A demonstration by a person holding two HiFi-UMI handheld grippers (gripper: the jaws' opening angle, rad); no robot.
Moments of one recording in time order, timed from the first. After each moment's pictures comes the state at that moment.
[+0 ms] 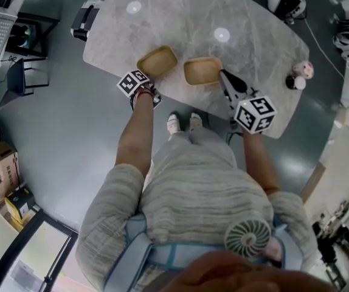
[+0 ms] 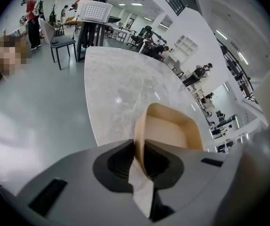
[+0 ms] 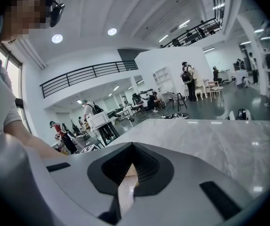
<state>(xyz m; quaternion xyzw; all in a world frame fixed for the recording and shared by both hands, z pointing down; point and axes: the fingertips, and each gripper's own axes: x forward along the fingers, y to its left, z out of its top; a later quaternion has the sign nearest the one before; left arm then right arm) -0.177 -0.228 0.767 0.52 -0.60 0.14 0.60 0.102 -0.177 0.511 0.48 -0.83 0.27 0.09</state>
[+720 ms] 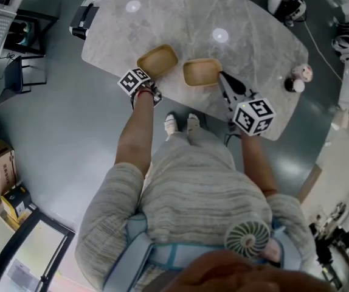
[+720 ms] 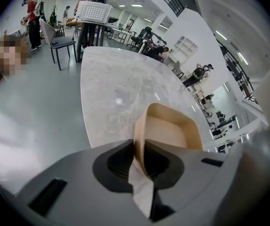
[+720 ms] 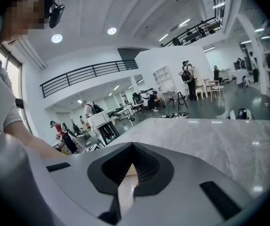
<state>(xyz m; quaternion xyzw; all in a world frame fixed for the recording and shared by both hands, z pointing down) -0.170 -0.236 0.771 0.52 -0.60 0.14 0.59 0.101 -0.178 0.513 0.48 -0.83 0.27 0.09</state>
